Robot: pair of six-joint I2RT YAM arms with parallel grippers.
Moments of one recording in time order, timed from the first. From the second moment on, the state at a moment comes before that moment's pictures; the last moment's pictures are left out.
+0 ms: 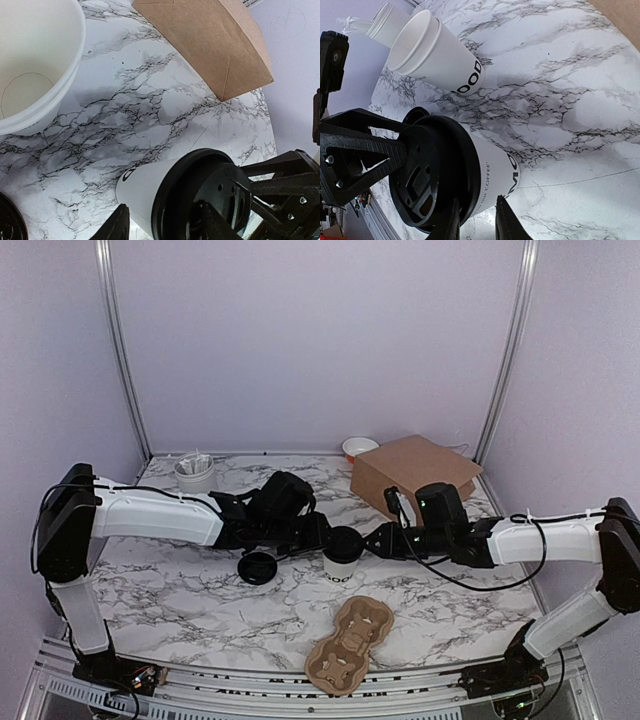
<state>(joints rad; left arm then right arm) -1.00 1.85 1.26 -0.13 -0.07 -0.90 0.70 1.41 0.70 0.10 -0.25 0.63</state>
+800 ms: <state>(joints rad) -1.00 1.85 1.29 -0.18 -0.08 -0.83 0.71 1.39 0.84 -0.08 -0.15 0.63</state>
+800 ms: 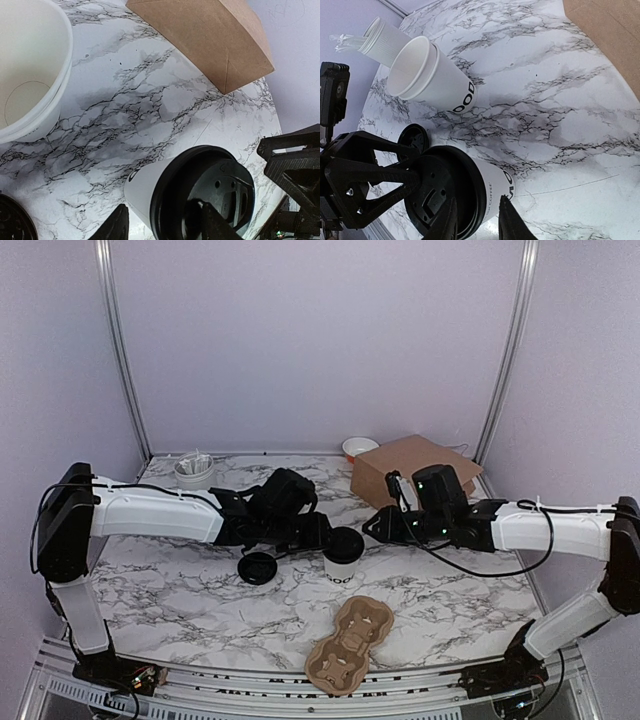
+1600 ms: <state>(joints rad) -1.01 1.78 1.28 -0.22 -0.01 -0.77 0.62 1.50 0.92 -0.11 -0.35 0.48</state>
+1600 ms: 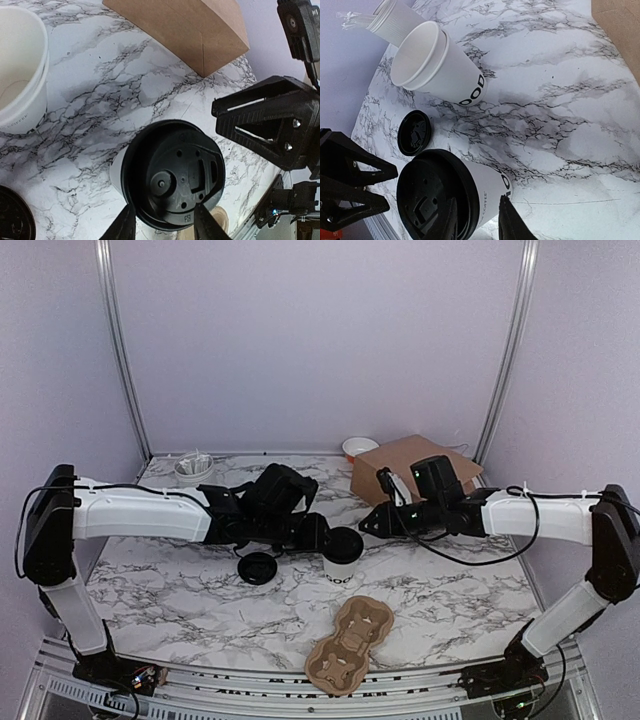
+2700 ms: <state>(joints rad) -1.00 1.77 1.23 -0.25 -0.02 -0.80 0.68 1.45 0.83 -0.10 -0.28 0.56</state>
